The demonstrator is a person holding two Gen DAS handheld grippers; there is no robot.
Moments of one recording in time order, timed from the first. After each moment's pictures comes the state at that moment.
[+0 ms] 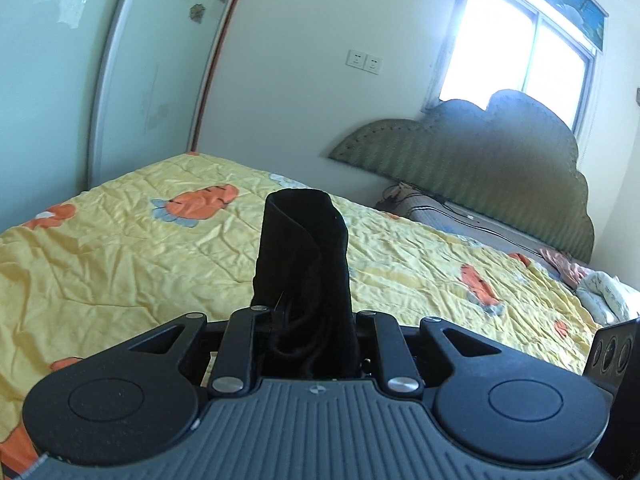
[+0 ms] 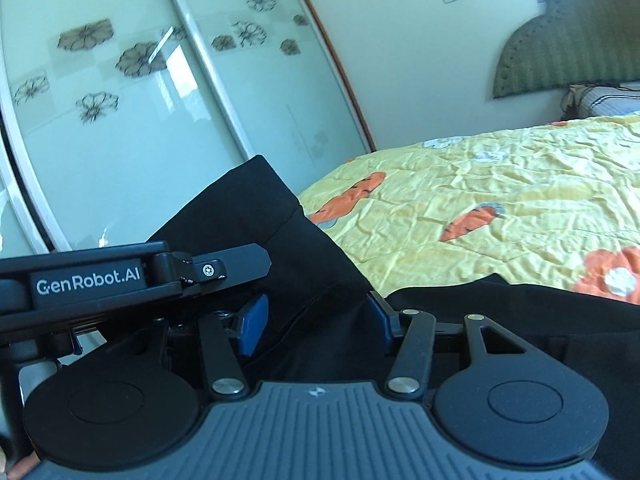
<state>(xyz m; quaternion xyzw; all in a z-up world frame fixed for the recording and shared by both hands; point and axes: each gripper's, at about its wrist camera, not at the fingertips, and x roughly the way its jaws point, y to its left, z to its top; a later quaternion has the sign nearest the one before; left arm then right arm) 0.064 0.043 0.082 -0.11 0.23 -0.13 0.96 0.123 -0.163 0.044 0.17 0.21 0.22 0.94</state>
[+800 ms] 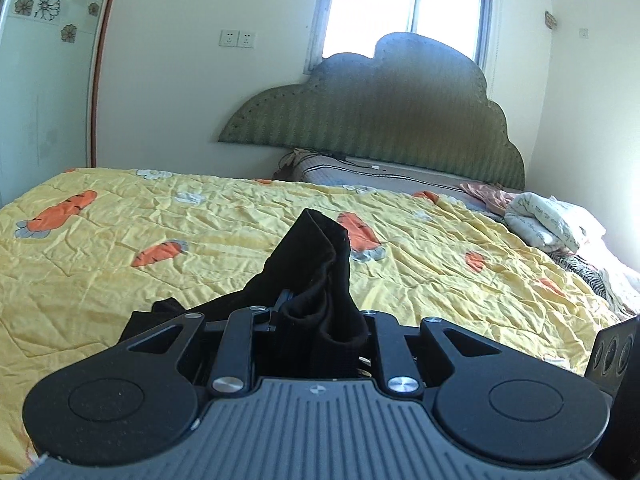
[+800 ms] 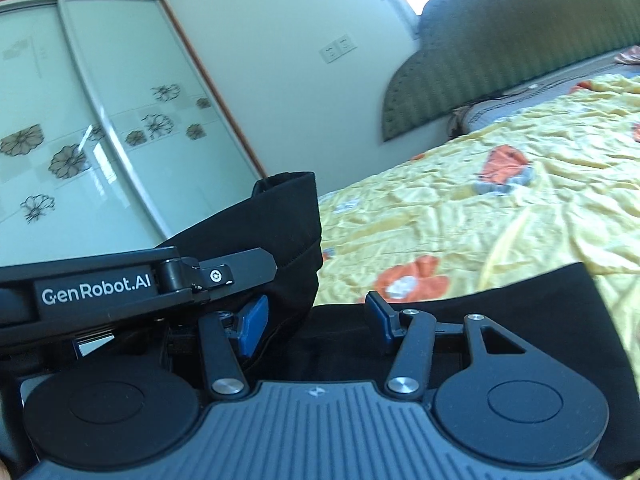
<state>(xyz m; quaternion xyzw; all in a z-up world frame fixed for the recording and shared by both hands) 0.022 -0.137 0.066 -0.01 0.22 -0.25 0.94 0.048 -0.320 0.020 0.26 0.16 0.09 0.95</state>
